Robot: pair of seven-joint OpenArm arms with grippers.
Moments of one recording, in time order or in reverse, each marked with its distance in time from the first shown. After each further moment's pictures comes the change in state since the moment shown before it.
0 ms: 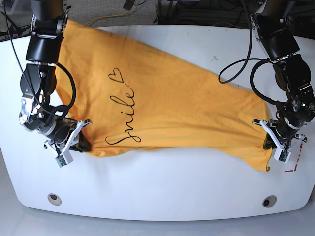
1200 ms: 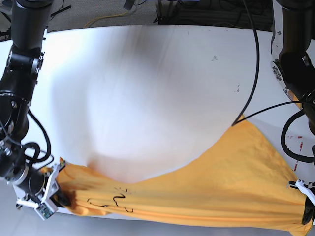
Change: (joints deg) left arm -27.3 -8.3 4.9 12.9 -2.8 2.5 10.3; right arm 23.9 8.3 -5.5 11.8 2.7 5.7 -13.7
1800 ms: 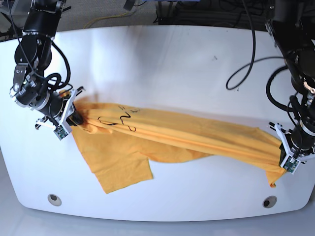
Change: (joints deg) left arm 25.5 -0.3 -0.3 9.2 0.4 -5.6 -0.4; right arm -38.0 -7.5 13.1 10.7 -1.3 -0.3 -0.2
